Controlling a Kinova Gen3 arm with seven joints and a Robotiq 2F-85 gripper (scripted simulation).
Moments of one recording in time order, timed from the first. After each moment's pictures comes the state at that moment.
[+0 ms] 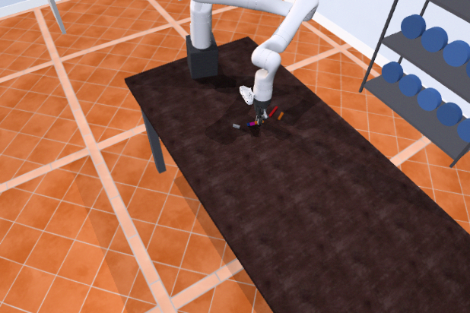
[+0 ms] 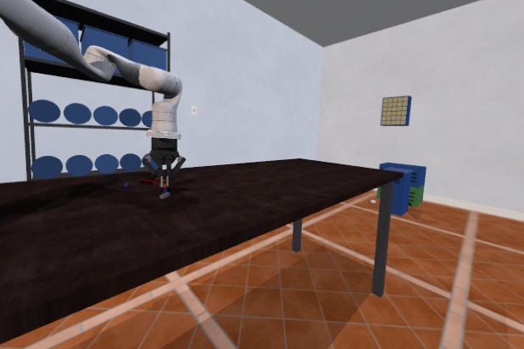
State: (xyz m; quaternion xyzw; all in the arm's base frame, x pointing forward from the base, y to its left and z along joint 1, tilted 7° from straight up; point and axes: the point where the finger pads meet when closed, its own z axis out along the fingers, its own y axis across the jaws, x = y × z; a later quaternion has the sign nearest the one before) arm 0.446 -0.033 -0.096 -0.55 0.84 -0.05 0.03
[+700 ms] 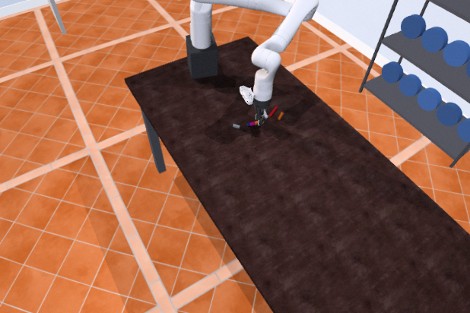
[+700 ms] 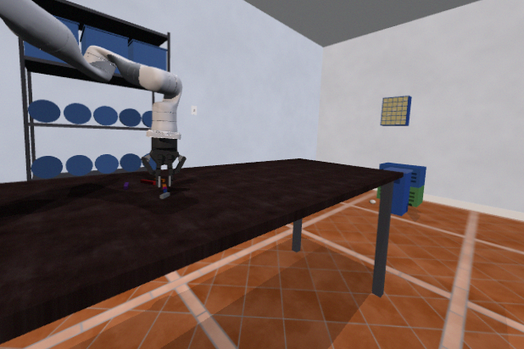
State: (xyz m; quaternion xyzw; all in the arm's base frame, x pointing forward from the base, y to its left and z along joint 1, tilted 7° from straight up) arm 0.446 -0.033 -0.096 -0.55 0.84 -0.05 0.03
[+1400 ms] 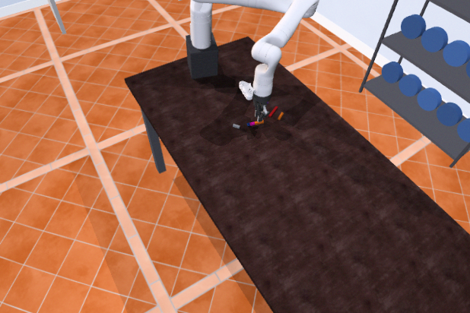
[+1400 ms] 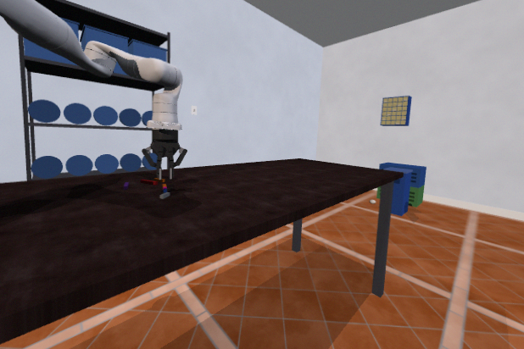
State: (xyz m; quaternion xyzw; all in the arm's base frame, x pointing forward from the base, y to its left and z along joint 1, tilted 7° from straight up) arm 0.443 -0.037 -0.071 -0.54 0.84 -0.06 0.03
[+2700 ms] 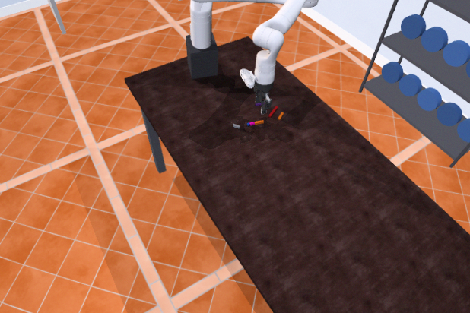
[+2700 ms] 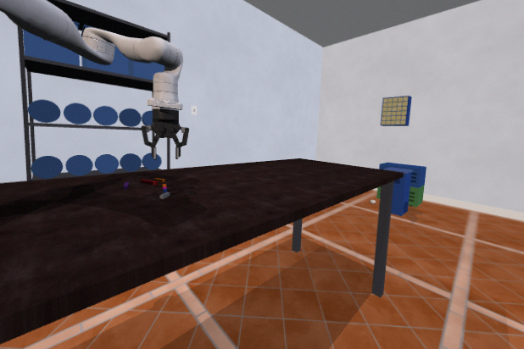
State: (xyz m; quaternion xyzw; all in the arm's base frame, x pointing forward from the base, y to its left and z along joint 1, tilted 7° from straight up) arm 0.439 -0.033 -0.010 -0.55 0.84 -0.06 0.04
